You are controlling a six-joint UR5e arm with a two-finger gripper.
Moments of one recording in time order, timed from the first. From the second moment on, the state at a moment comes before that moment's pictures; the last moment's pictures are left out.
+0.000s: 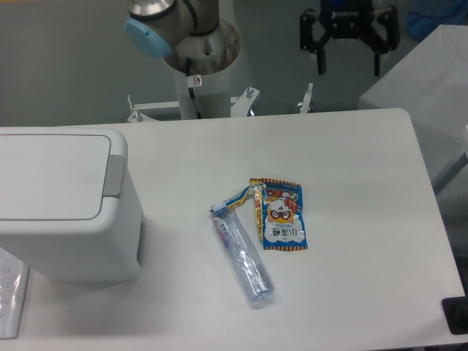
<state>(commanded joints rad) 2.88 -1.39 -1.72 -1.16 1.40 1.29</state>
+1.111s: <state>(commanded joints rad) 2.46 -1.49 -1.69 -0.99 1.36 0.26</state>
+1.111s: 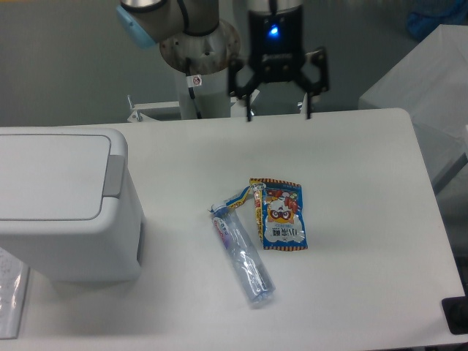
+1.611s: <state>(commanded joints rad) 2.31 -1.57 -1.65 -0.98 1.33 -0.02</state>
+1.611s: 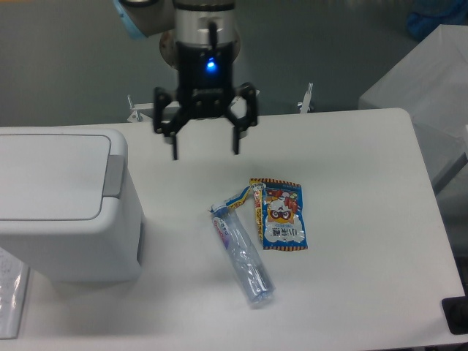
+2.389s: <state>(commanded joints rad) 2.23 -1.62 -1.66 -0.96 1.33 -0.02</state>
